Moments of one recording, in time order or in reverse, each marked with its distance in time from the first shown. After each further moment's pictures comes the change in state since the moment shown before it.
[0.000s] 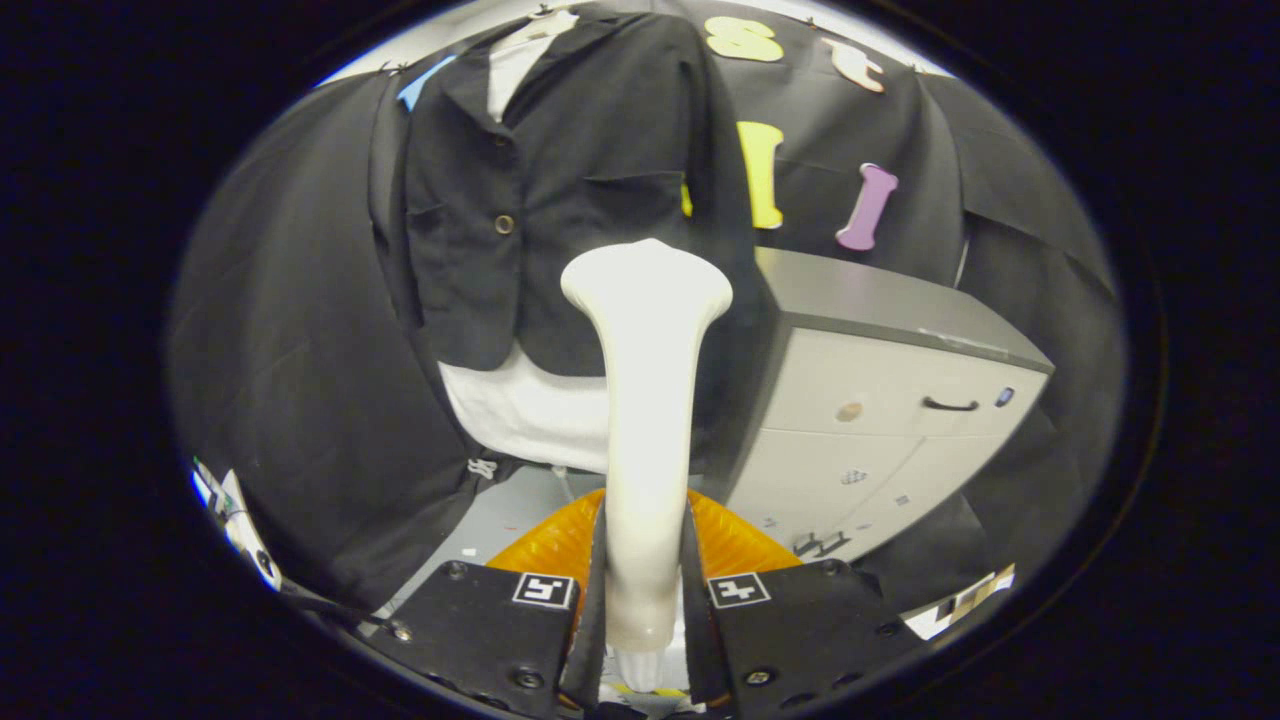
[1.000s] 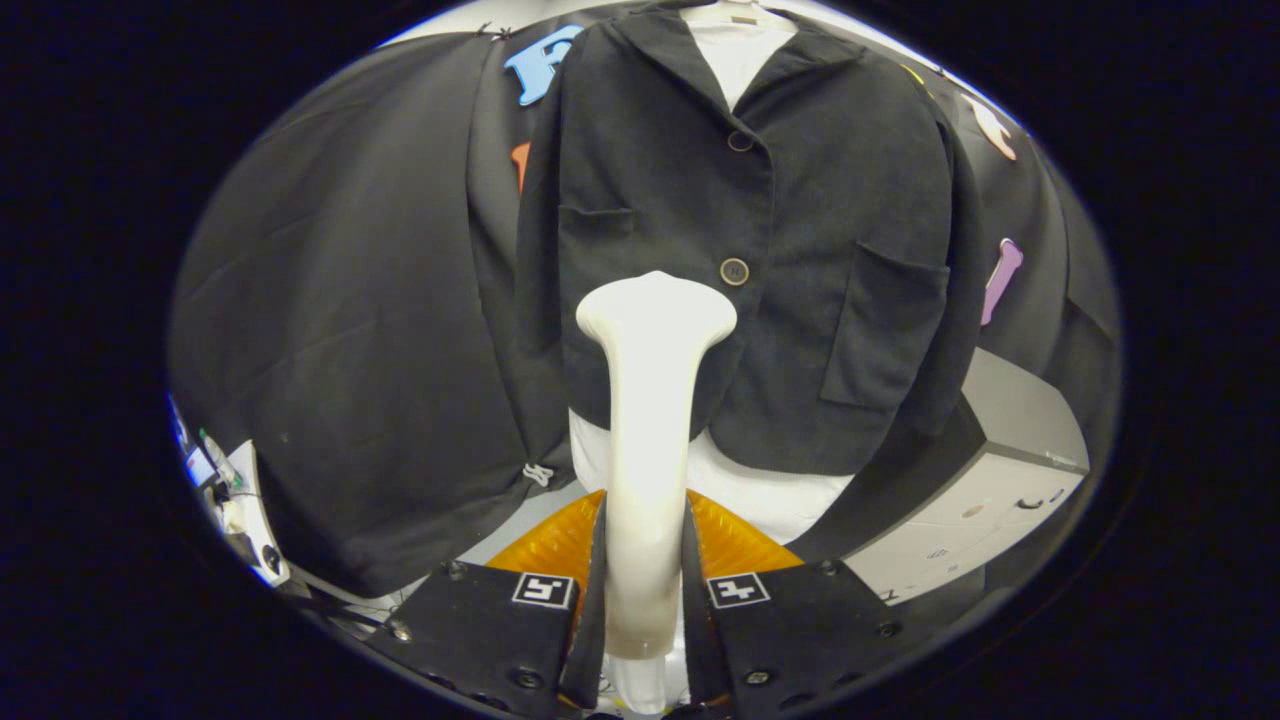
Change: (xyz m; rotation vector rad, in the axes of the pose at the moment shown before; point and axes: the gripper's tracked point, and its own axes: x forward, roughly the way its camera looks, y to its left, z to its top) arm 0.058 0.206 0.069 -0.184 -0.002 0.193
